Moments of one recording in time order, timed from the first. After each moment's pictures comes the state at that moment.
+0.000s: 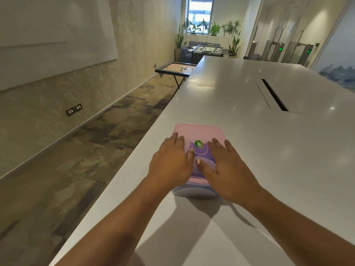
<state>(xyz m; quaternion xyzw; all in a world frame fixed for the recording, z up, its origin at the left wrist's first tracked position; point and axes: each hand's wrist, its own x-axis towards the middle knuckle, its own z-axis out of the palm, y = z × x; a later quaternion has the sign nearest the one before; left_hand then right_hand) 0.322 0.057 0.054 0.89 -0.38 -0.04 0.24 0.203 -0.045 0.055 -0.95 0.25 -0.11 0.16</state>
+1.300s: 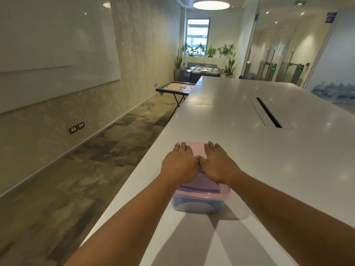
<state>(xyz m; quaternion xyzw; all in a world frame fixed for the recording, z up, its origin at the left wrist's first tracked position) 0.343 0.022 0.067 0.89 -0.45 -0.04 0.12 0.260 -0.088 0.065 -0.96 0.27 -0.04 0.12</state>
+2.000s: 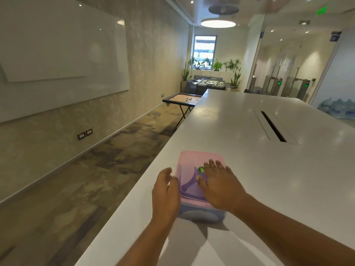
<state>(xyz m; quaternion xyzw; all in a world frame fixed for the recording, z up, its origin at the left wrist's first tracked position) 0.302 0.082 0.033 0.72 -0.16 -0.04 0.67 0.230 -0.048 0.077 -0.98 0.21 -0.02 0.02</state>
